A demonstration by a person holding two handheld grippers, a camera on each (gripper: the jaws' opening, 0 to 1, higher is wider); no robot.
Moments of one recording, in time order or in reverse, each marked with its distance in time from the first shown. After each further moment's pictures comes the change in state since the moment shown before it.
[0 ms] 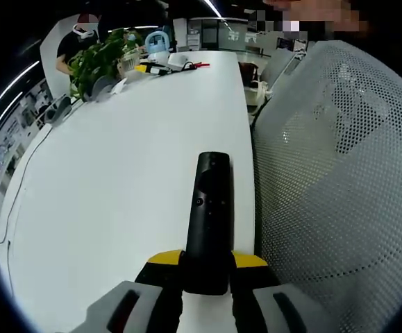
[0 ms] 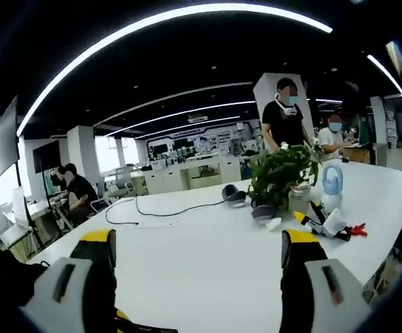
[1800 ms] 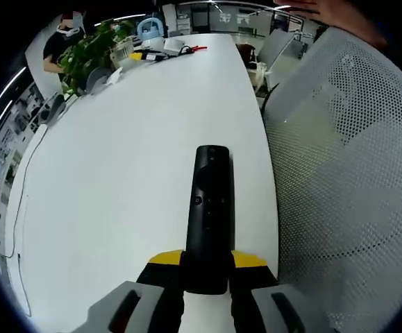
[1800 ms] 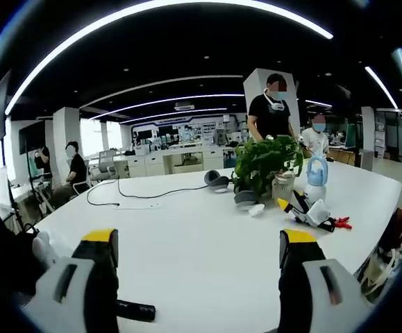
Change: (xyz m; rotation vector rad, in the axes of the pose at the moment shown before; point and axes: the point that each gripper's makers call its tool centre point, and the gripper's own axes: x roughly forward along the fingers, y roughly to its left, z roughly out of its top) left arm -0.009 0.036 -0.006 0.060 0.137 0.002; right arm -0.001 -0.011 -0.035 -0.056 0.078 -0.087
